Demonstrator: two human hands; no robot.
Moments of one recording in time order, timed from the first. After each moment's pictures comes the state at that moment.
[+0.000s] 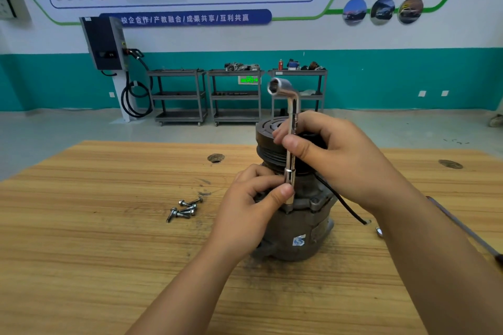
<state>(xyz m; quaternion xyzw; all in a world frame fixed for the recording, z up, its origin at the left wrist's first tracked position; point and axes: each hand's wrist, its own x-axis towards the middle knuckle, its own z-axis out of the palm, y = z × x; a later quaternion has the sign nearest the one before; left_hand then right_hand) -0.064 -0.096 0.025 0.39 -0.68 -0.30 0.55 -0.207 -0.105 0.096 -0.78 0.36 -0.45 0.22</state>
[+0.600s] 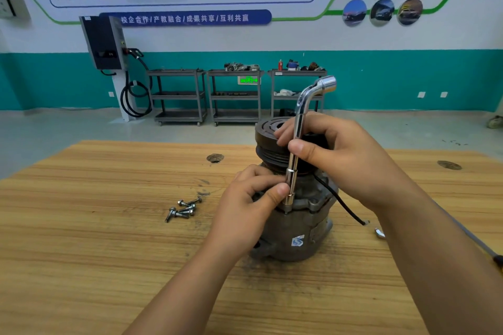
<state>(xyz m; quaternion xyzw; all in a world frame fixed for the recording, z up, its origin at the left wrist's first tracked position) -0.063 -0.095 0.025 0.40 -0.67 -0.30 0.55 -0.213 -0.108 0.095 -0.79 0.33 -0.45 0.25</state>
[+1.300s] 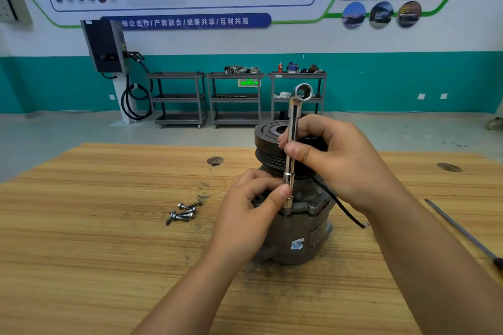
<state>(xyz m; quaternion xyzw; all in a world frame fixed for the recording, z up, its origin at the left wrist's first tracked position) -0.068 -0.090 0.026 0.42 -0.66 -0.25 0.57 -0.207 -0.106 0.094 -0.76 0.38 -0.48 0.22</state>
